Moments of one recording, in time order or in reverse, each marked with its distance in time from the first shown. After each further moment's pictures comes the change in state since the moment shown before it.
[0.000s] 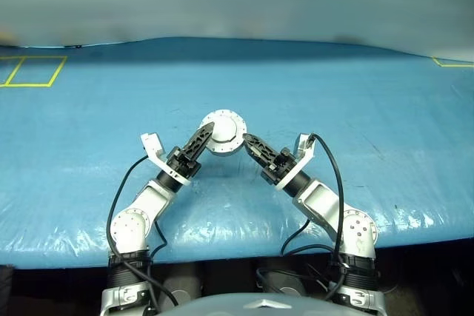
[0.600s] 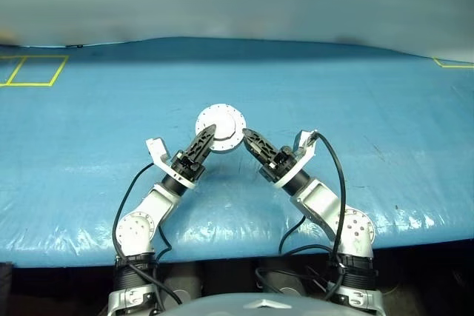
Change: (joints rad) left arm 0.015 -0.035 0.007 0.033 -0.038 0.020 0.019; right arm -0.001 -0.001 0.028 -0.012 -0.012 -0.047 0.082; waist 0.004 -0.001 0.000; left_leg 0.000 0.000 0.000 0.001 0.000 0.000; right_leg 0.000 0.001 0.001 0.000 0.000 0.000
